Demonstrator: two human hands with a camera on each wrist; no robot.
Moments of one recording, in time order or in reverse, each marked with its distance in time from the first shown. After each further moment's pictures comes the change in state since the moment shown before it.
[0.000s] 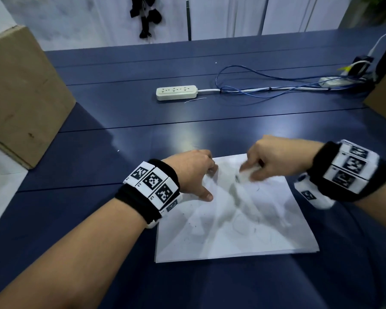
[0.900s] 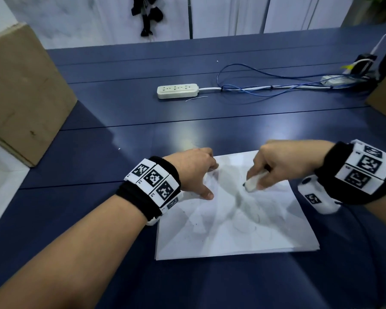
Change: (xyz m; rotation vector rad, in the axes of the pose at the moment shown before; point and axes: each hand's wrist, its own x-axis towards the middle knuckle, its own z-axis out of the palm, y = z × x) left_hand -0.001 0.002 -0.002 0.010 -0.009 0.005; right_hand -0.014 -0.005 -0.004 0.063 -0.148 0.023
